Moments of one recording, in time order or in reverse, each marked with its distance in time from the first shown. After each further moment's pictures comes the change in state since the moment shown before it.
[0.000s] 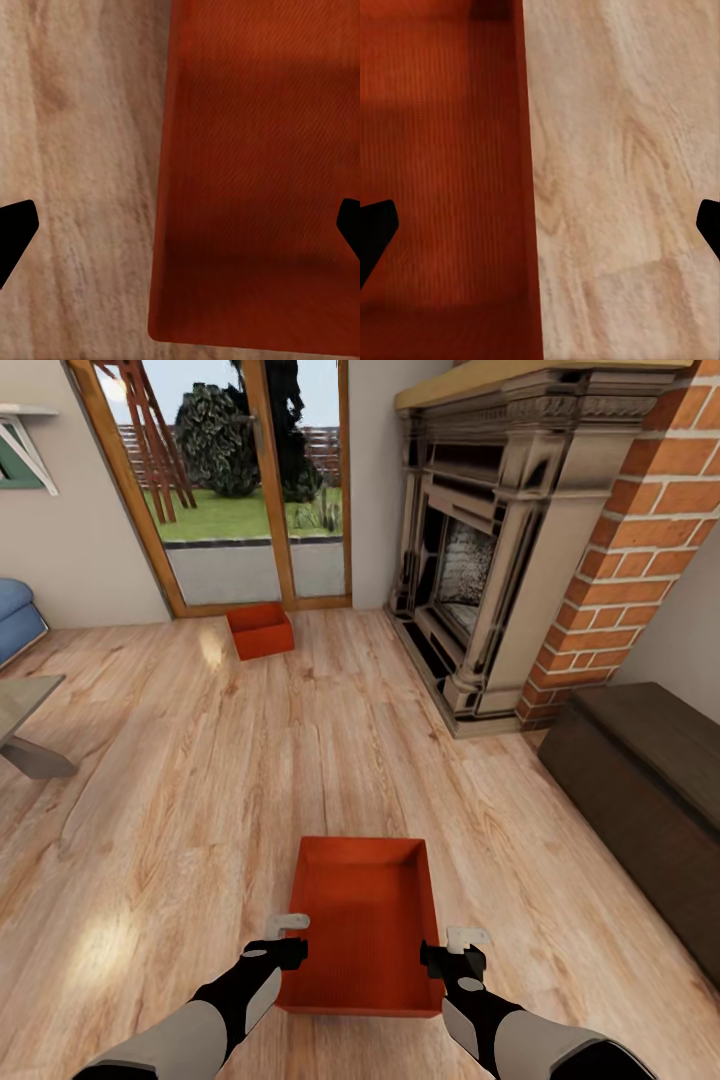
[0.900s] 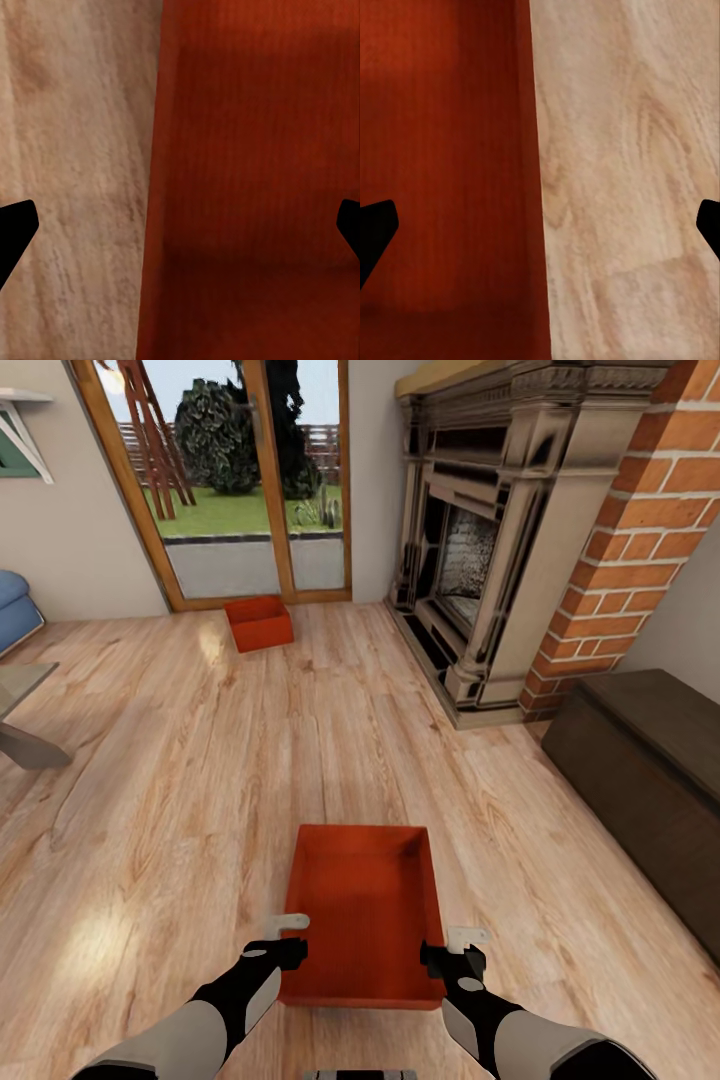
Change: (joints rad) left arm 0.000 0.000 0.001 0.000 0.000 0.000 0.000; right arm 0.000 0.000 0.000 0.000 0.000 -0.001 -0.001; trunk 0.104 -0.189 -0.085
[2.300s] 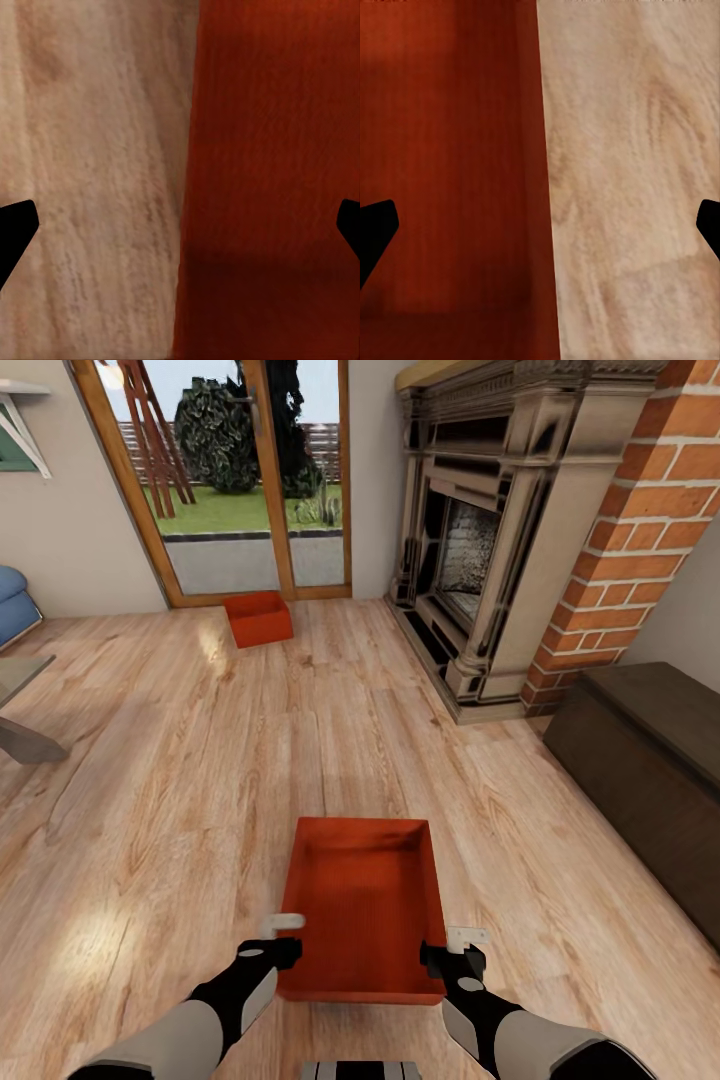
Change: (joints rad) left arm 0.000 0.013 -0.008 -0.002 -0.008 0.000 0.026; right arm 0.000 0.000 0.000 0.000 0.000 -0.004 0.001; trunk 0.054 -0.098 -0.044
